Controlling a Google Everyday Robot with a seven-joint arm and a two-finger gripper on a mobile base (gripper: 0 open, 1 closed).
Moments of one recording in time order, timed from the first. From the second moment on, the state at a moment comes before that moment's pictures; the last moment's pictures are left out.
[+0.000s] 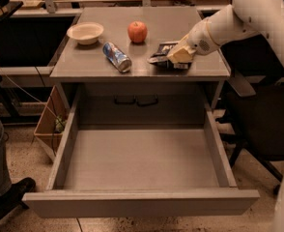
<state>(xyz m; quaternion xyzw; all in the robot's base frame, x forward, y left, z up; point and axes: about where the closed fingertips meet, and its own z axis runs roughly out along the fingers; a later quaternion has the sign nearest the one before) 0.715 -0.113 0.885 -0.53 0.75 0.15 0.37</state>
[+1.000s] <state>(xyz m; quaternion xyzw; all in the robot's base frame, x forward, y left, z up) 0.566 -0.109 0.868 -0.58 0.73 0.23 0.29</state>
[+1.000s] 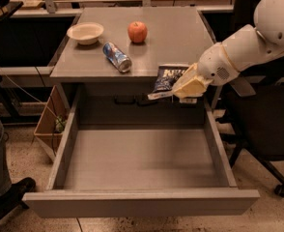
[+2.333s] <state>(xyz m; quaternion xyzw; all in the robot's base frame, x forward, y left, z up) 0.527 -0.076 0.858 -0.61 0.69 0.28 0.28</state>
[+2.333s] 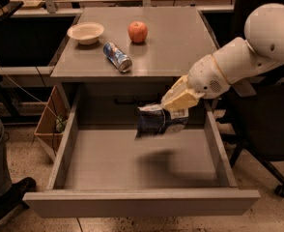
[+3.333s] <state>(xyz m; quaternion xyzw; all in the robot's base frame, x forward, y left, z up) 0.542 -0.042 0.801 -0.60 0.67 0.33 0.30</state>
